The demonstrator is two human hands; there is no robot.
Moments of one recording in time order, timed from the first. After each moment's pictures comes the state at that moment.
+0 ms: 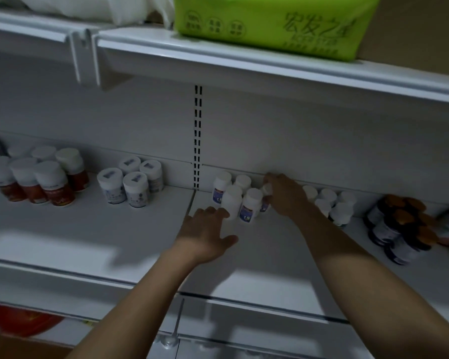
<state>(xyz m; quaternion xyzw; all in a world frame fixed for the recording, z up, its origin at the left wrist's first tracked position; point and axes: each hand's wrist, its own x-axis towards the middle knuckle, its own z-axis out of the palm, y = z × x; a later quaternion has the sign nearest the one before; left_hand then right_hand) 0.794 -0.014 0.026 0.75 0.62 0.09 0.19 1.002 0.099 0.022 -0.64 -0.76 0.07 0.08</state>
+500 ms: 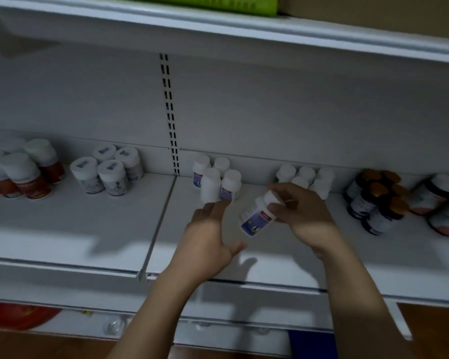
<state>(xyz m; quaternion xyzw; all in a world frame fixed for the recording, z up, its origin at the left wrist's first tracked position) 0.842 -0.067 0.028 0.74 0.58 0.26 0.23 1.042 -0.035 0.054 -0.58 -0.60 0.40 0.38</state>
